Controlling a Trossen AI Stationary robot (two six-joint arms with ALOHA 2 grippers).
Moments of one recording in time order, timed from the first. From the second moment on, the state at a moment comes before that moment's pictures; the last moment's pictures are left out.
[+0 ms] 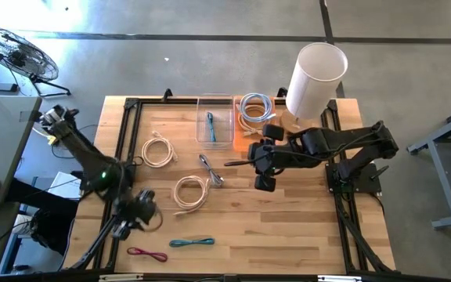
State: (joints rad) left arm -0.82 1.02 0.79 -0.71 0.12 -0.61; right arm 0.22 1.62 1.82 -1.20 0.39 0.24
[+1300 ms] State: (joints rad) left arm -1.11 1.54 0.88 -0.55 0.07 -0.69; right arm 0.28 1.69 1.82 -0.95 0.33 0.43
